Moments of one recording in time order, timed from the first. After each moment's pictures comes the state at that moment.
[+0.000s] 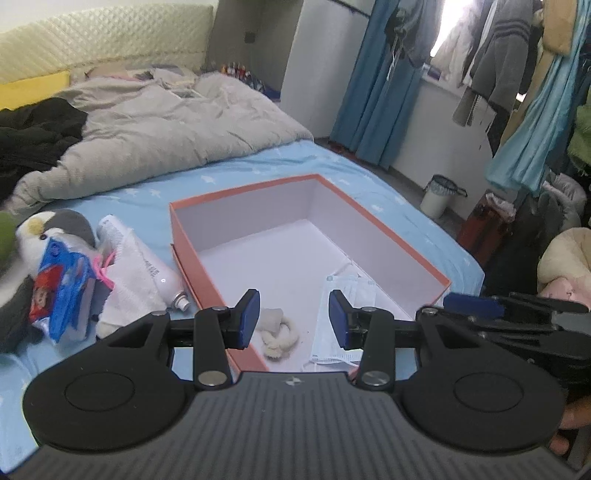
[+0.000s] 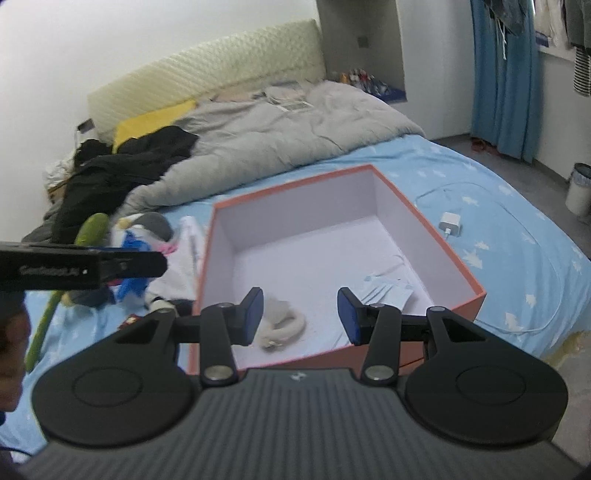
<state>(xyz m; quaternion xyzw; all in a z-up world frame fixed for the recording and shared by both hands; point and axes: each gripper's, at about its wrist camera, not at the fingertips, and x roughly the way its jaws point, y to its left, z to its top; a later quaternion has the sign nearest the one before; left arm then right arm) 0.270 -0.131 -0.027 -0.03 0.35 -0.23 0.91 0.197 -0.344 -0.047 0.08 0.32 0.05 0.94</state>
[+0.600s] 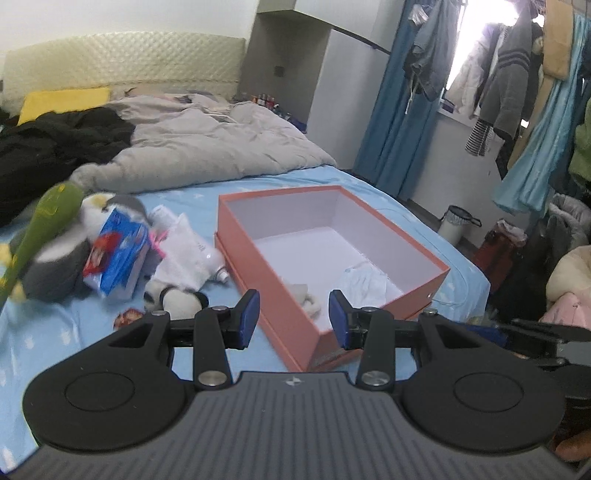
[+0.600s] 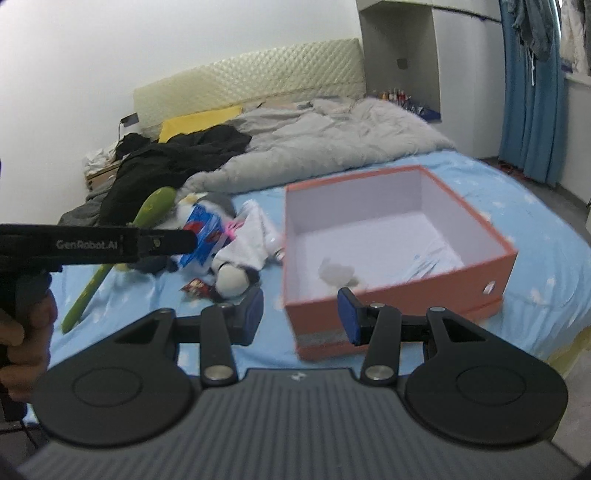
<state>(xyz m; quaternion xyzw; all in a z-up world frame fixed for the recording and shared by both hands) 0.146 -0.069 -0.033 -0.05 0.31 -0.19 0.93 0.105 -0.281 -0.051 0.06 0.30 0.10 0.95</state>
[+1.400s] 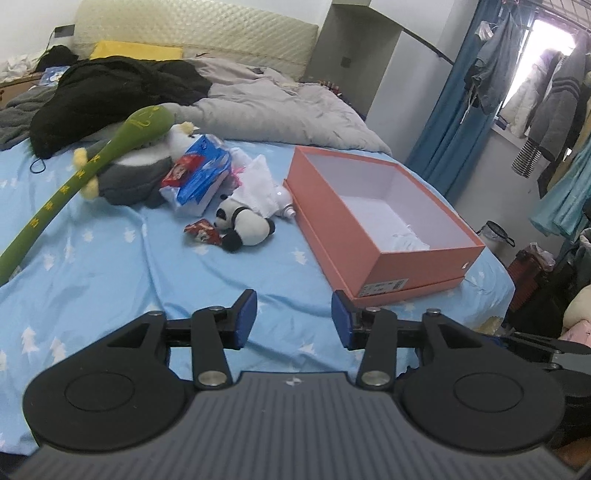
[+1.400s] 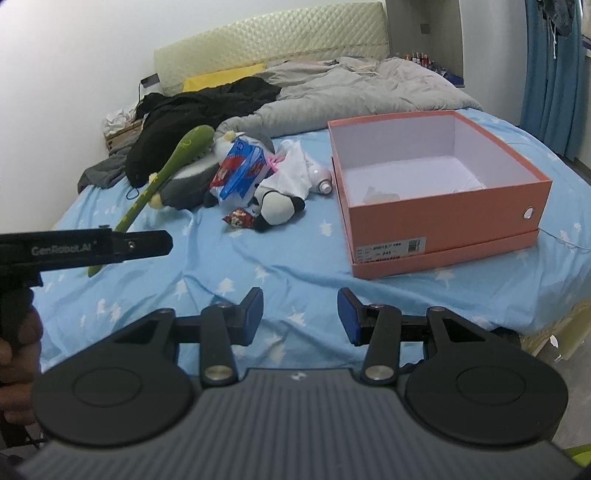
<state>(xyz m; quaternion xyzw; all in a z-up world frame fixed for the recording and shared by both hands) 0.068 -0.005 -0.080 -0.11 0.34 -0.10 0.93 0.054 -0.227 -0.087 0.05 0.35 0.13 0.93</state>
